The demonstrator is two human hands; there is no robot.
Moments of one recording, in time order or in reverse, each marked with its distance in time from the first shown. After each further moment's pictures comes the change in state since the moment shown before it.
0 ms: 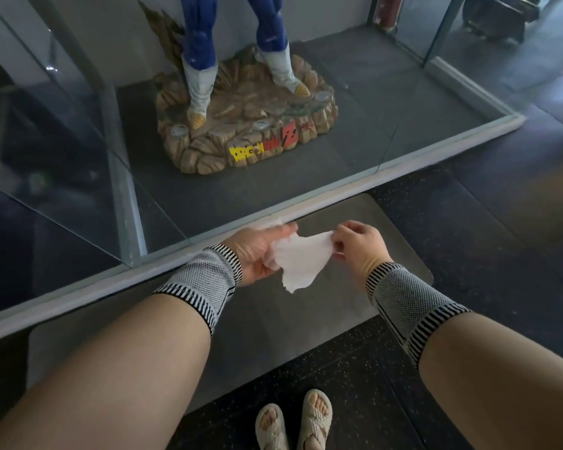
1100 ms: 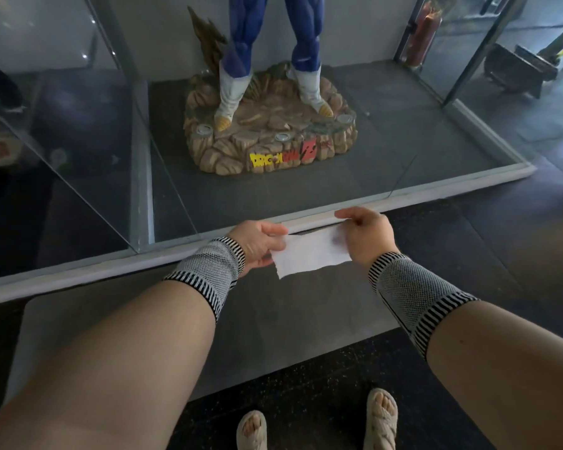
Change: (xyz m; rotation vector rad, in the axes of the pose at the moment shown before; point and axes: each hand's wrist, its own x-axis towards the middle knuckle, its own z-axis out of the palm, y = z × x) left_hand -0.024 -0.008 -0.046 0.211 0.171 0.193; right_hand -0.017 -0.035 0.030 -0.407 0.028 -0.305
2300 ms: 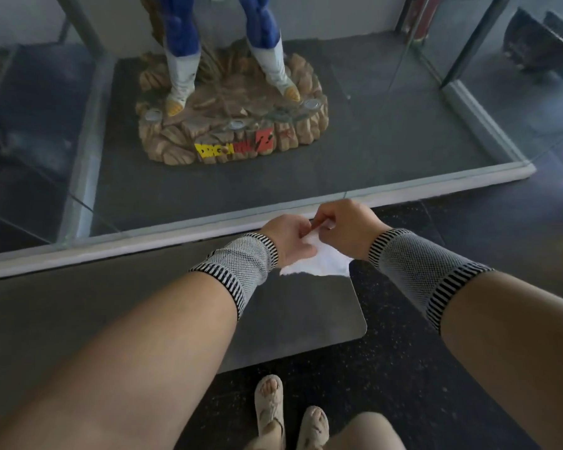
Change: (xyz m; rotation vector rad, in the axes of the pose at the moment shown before) left_hand 0.206 0.129 0.406 0.903 0.040 0.259; right_hand 0.274 0.166 -0.297 -0.524 -0.478 -0.351
